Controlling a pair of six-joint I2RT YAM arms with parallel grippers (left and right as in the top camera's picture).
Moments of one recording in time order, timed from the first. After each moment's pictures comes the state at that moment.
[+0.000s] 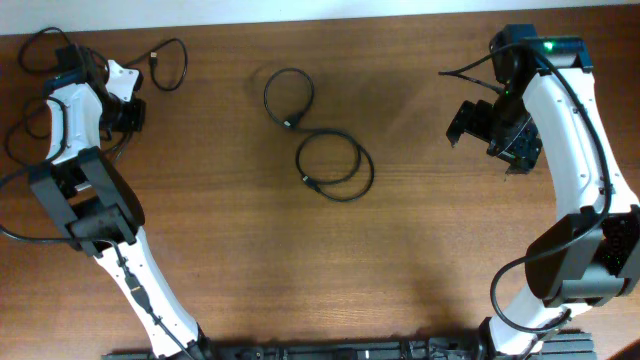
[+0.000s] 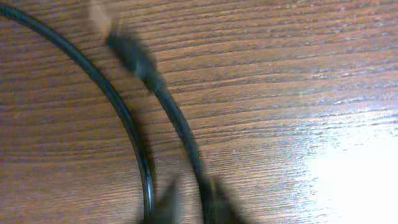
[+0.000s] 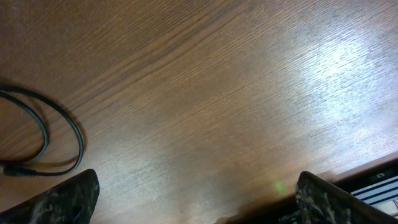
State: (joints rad) left arm 0.37 2.44 2.07 -0.92 0.12 0.51; right arm -0.01 1.86 1.76 -1.53 -0.02 0.58
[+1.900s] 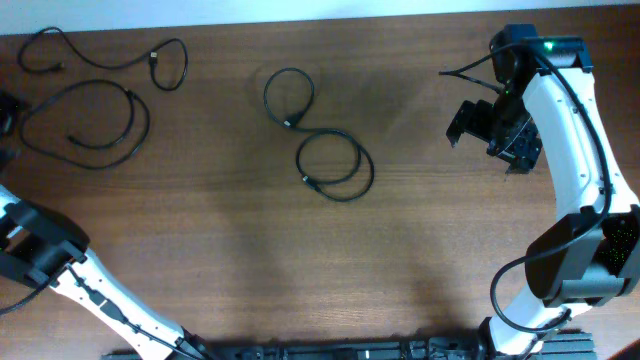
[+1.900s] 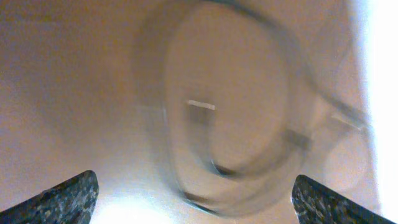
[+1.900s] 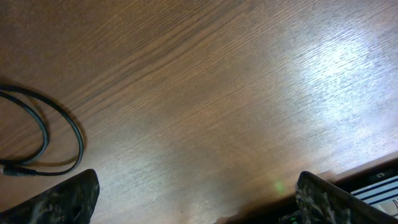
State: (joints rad) left arm 0.75 2.54 2.70 -1.37 0.41 -0.34; right arm -0.01 1.86 1.76 -1.53 -0.02 0.58
